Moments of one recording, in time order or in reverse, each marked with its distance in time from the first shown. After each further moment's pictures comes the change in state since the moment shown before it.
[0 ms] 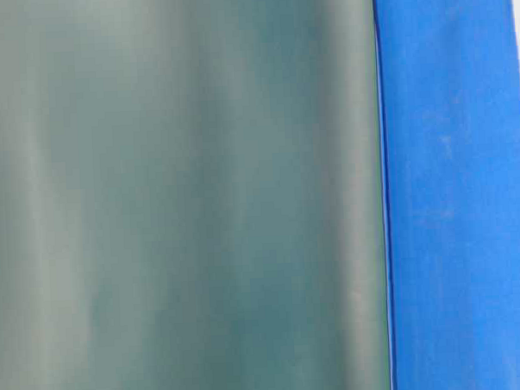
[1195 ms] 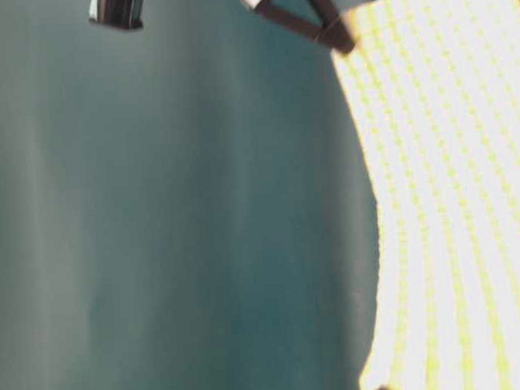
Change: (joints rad) left arm -0.276 -0.140 -0.150 -0.005 -0.215 -0.044; right arm -0.282 -0.124 -0.218 -0.149 0.156 0.003
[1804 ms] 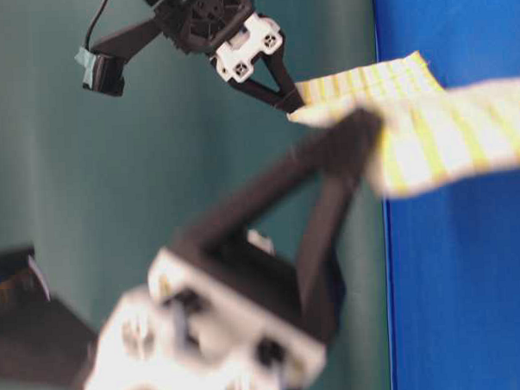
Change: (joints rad) left arm 0.000 0.325 -0.382 -0.002 -0.003 0.026; right arm -0.144 0.133 -0.189 -0.135 -0.002 0.000
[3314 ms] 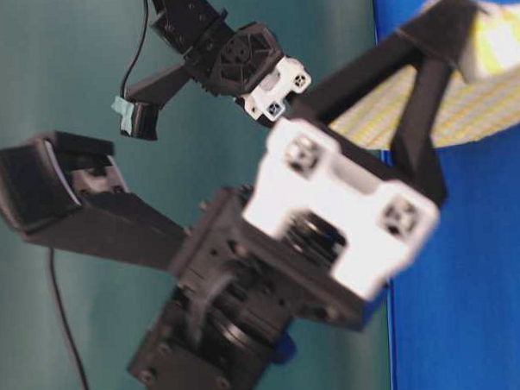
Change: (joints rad) left arm 0.026 0.161 -0.089 0.003 -0.006 0.049; right arm -0.023 0.153 -0.115 -0.075 -0.002 -0.005
